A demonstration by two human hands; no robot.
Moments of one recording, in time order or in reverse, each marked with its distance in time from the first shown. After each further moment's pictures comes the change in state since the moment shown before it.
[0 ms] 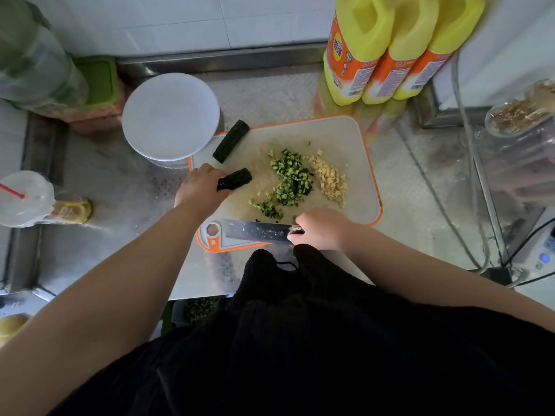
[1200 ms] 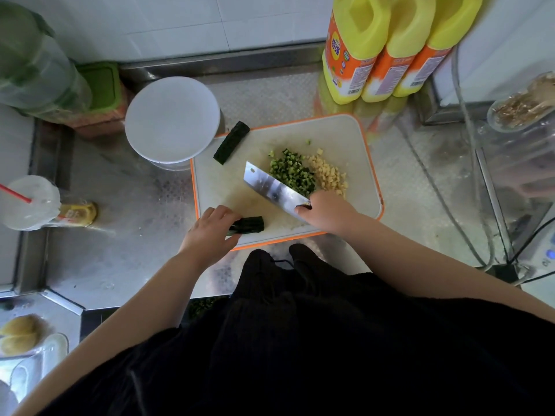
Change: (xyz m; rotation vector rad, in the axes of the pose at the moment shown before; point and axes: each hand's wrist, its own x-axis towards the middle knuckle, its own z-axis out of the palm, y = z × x) left_hand -0.073 -0.004 0.038 0.045 -0.063 0.194; right_hand 0.011 0.011 -0.012 0.273 0.183 0.236
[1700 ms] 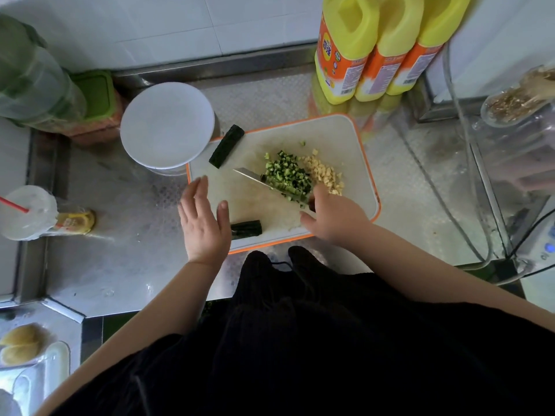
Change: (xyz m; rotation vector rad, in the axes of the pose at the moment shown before) left_hand 0.005 0.035 -0.006 -0.235 0.747 -0.125; right_hand -0.037 0.004 -0.012 -0.079 0.152 -0.120
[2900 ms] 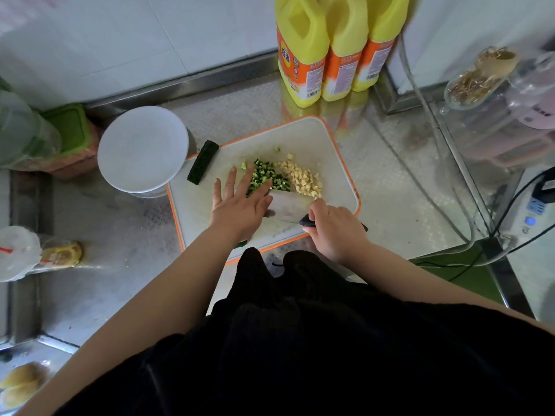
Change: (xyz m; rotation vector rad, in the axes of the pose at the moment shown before) left_hand 0.053 0.064 0.049 0.442 -0.863 0.218; right_hand -0.032 0.037 0.024 -0.052 0.432 -0.196
